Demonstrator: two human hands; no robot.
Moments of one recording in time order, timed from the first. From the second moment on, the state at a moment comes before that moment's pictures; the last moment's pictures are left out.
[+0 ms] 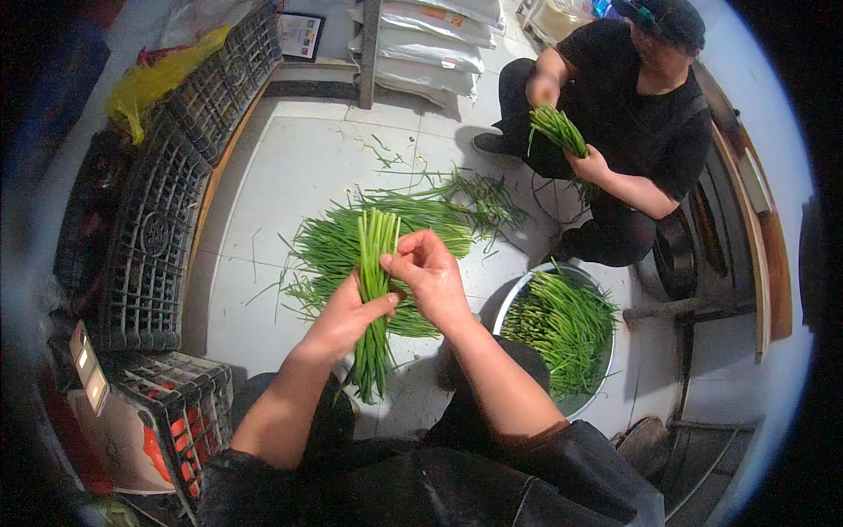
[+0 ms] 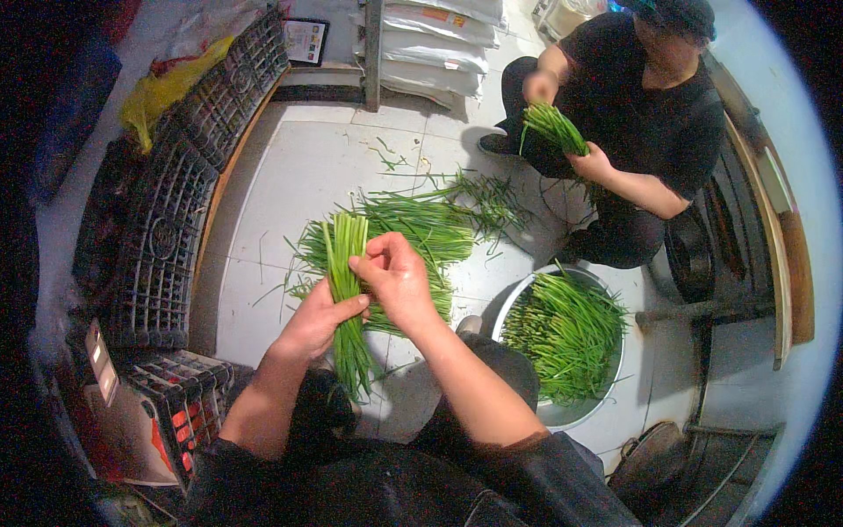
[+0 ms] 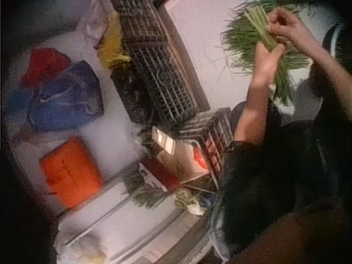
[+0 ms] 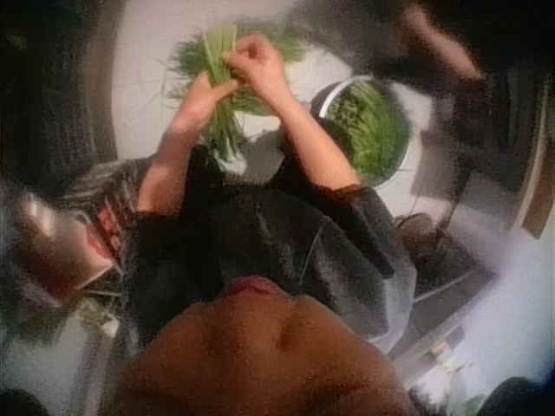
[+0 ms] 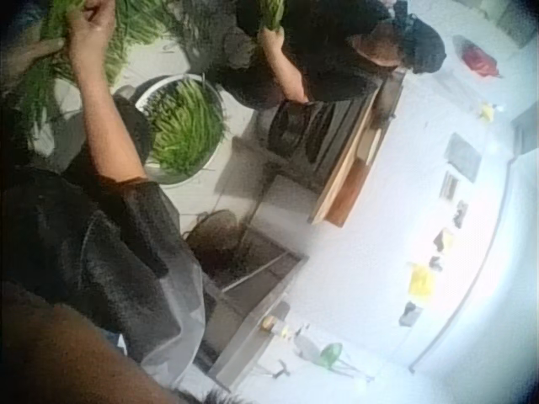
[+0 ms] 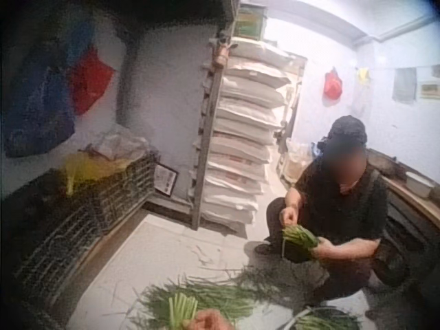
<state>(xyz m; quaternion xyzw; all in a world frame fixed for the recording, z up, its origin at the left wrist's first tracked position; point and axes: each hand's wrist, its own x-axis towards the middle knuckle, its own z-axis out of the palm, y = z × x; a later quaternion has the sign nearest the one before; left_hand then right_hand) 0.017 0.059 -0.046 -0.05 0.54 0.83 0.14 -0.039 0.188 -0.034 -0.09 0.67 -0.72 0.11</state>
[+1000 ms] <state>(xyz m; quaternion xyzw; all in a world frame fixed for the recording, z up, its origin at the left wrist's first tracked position) 0.018 0.051 -0.042 -0.08 0.60 0.79 0.07 -0.045 0.197 -0.042 -0.11 0.62 -0.77 0.12</state>
